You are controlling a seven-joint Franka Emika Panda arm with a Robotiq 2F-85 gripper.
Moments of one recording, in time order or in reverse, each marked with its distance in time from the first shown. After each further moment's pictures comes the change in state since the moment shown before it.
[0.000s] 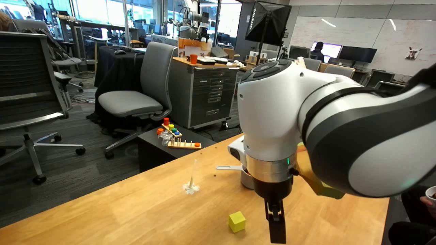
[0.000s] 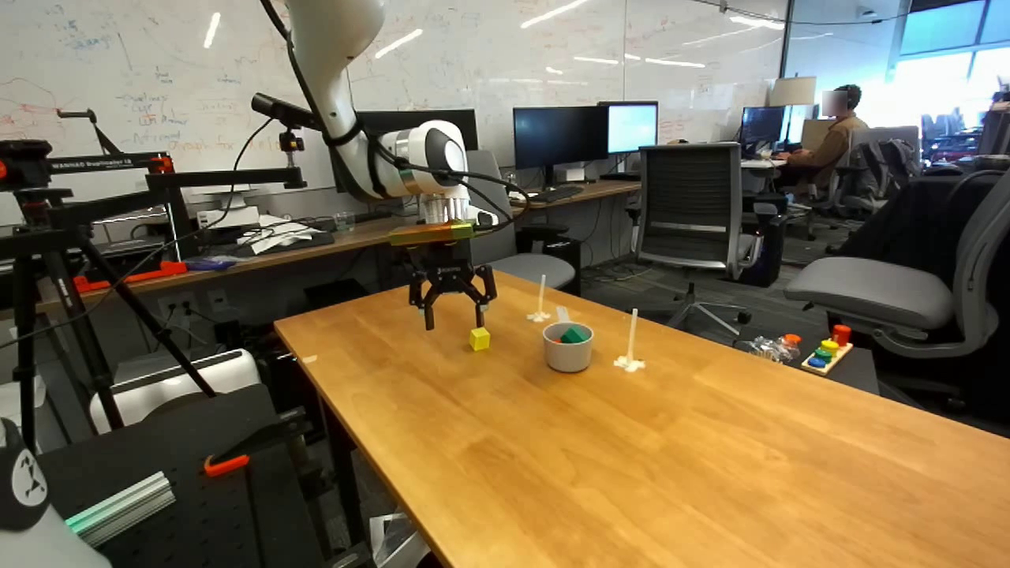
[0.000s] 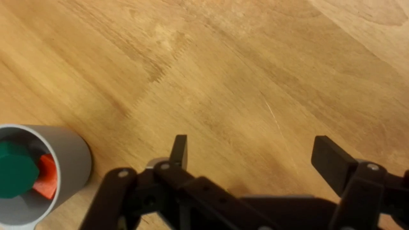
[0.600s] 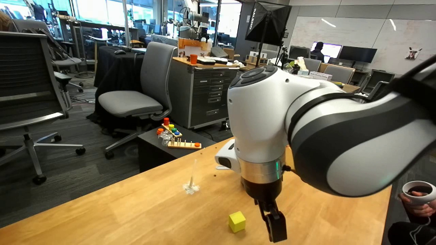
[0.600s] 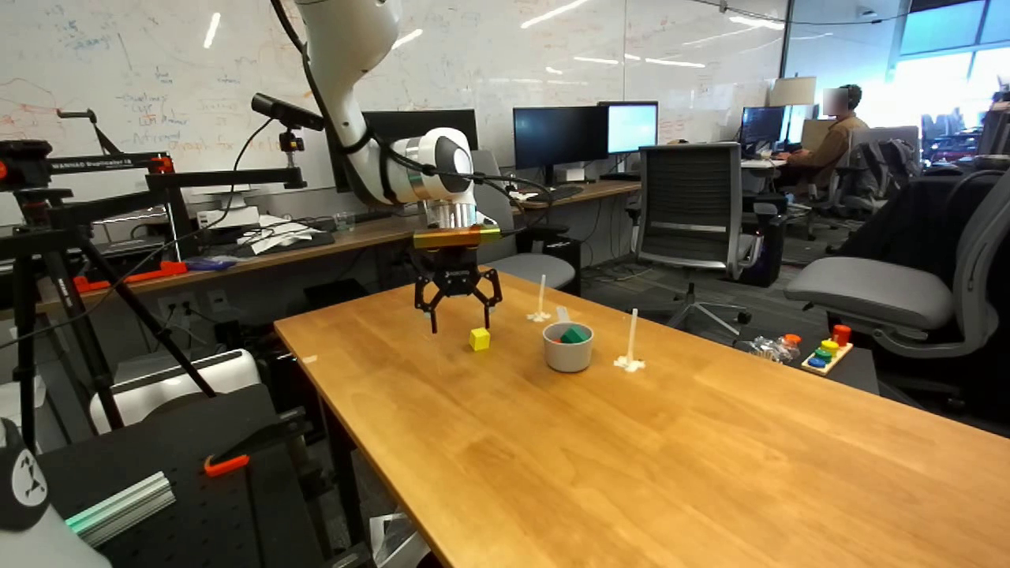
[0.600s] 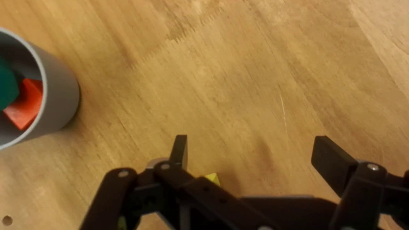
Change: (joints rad) arm -0.040 0.063 0.042 0.075 -0.034 -0.018 -0.292
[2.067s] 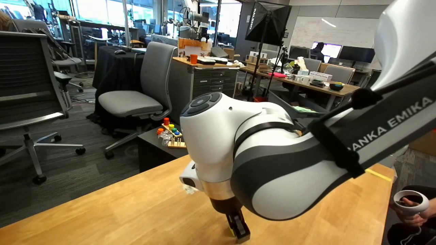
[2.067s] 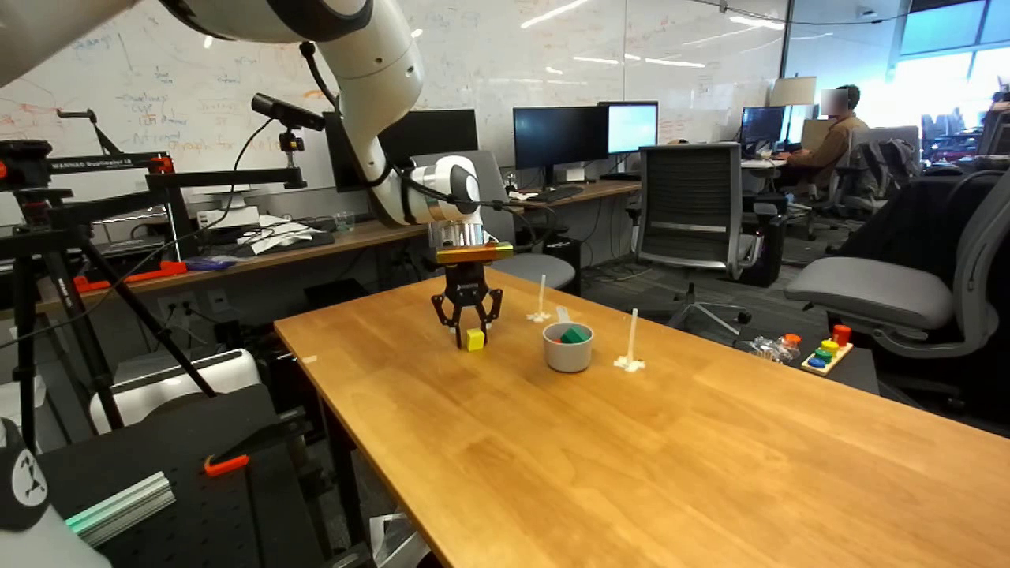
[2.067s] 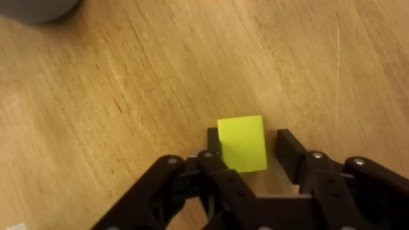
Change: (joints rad) arm 0.038 0.259 0.022 0.343 -0.050 -0.120 -0.115
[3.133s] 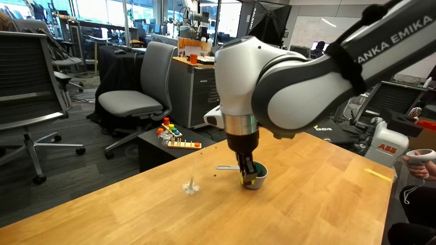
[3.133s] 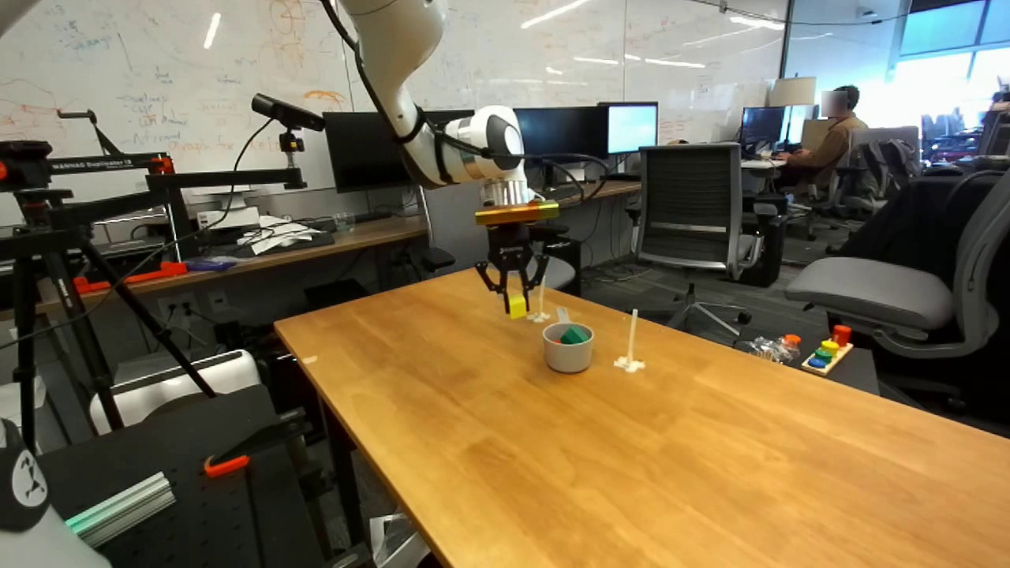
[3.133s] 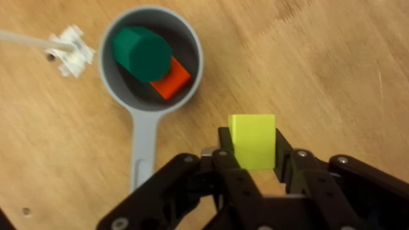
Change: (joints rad) arm -0.148 -0.165 -0.004 -0.070 0.016 0.015 0.002
